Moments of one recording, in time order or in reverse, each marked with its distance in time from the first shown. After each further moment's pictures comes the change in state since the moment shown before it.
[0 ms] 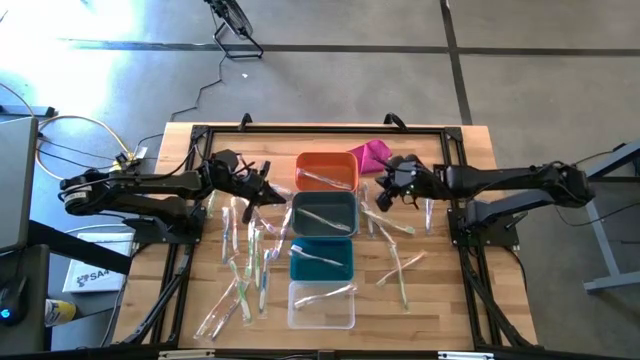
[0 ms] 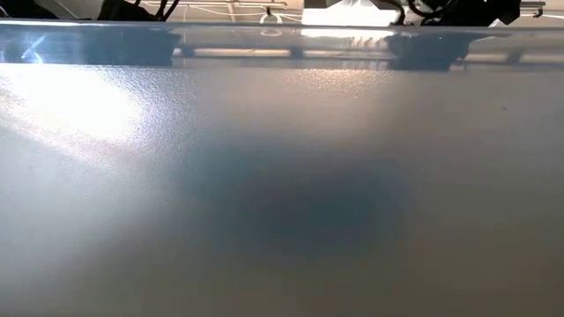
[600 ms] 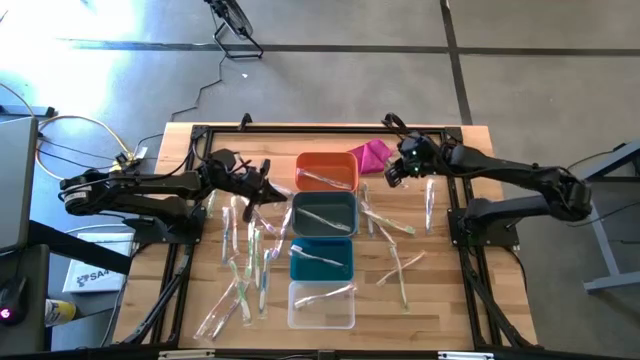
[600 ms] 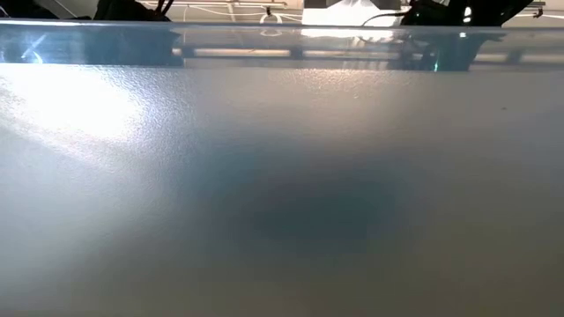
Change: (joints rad) left arm 0.000 0.000 0.000 0.081 0.000 -0.034; right arm -0.374 0.000 0.000 -0.123 -0.221 -0.057
